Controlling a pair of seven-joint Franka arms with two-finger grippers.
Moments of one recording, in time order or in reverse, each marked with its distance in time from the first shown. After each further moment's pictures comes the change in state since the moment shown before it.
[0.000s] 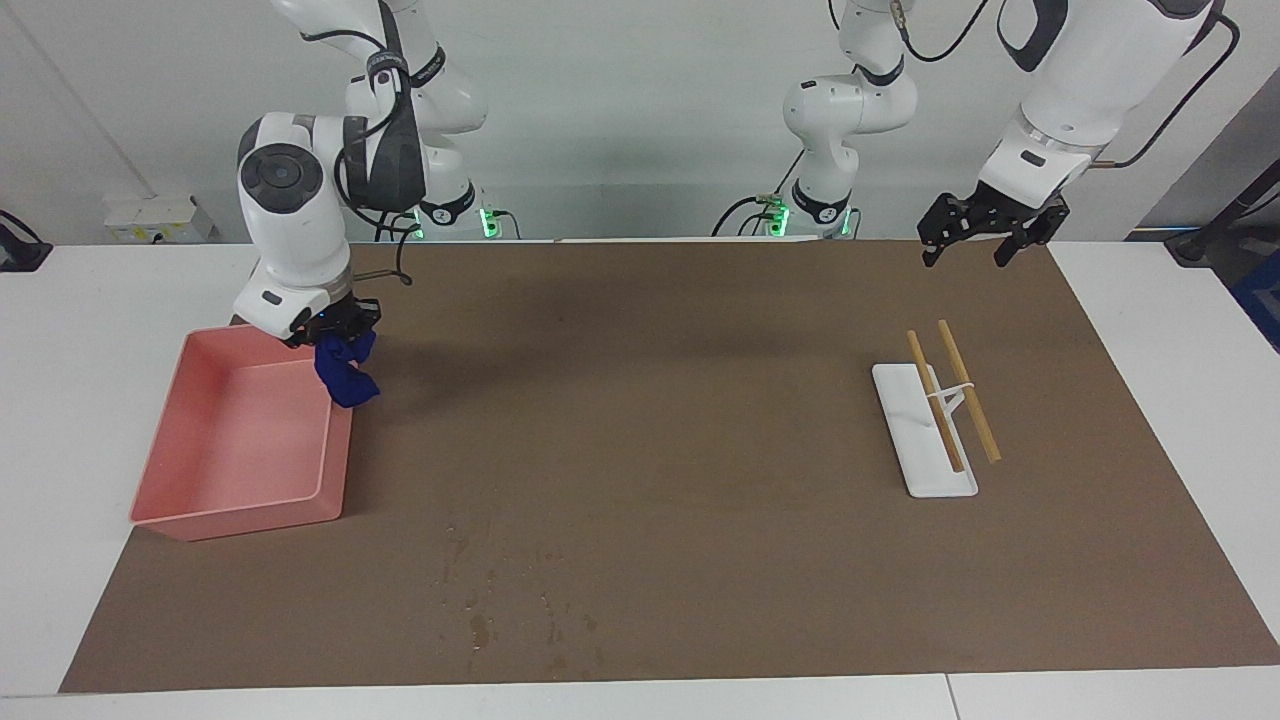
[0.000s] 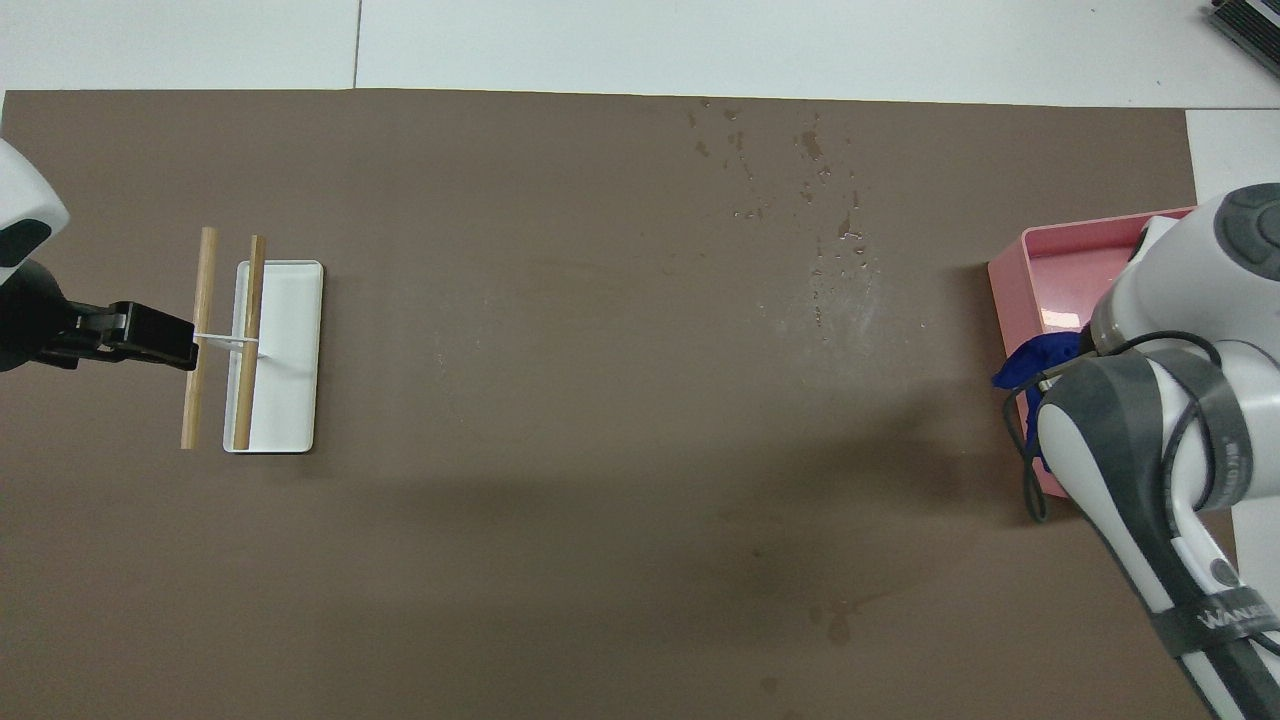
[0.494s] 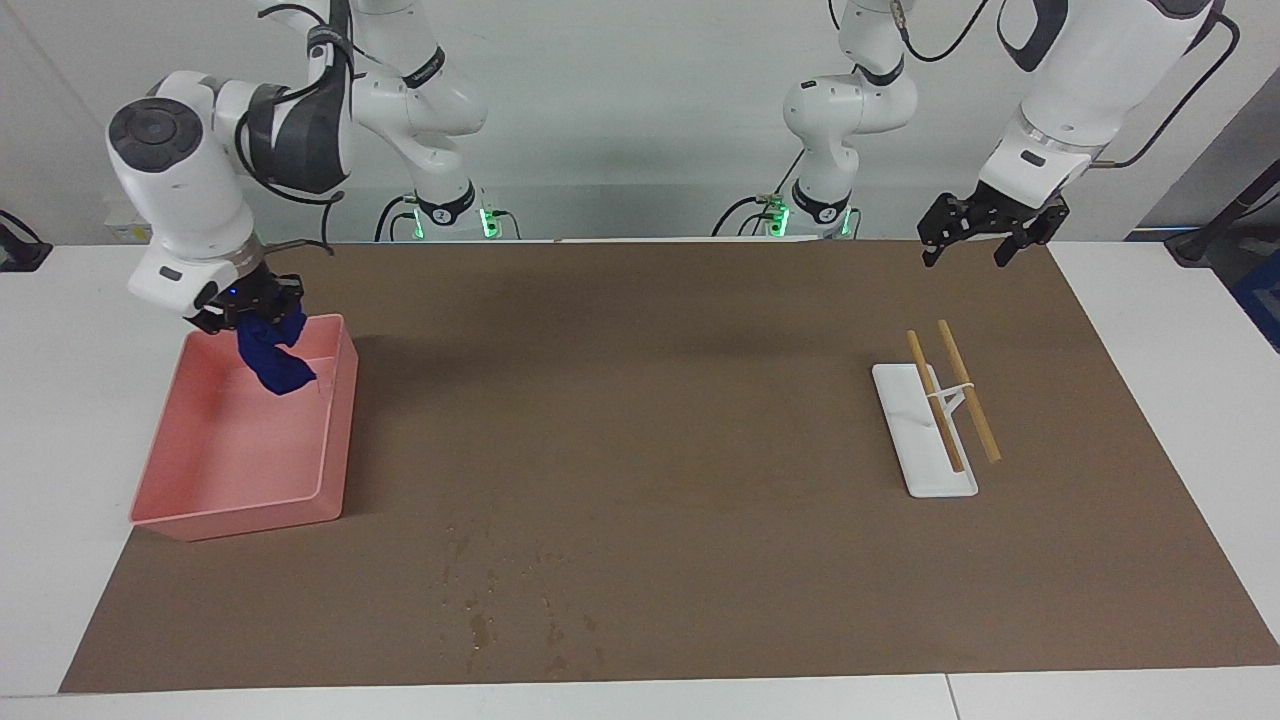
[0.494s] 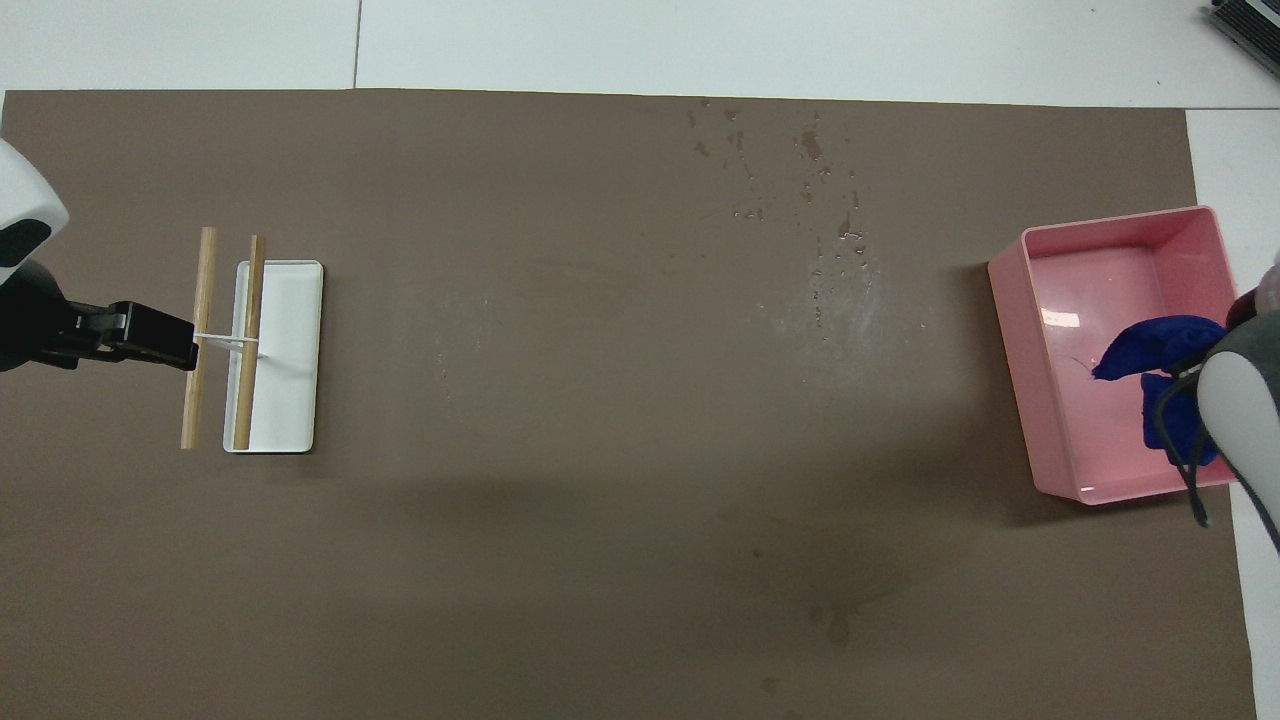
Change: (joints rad) left arm 0.000 0.000 0.000 0.000 0.000 0.000 0.000; right arm -0.158 0.003 -0.029 0.069 0.000 0.006 -0.286
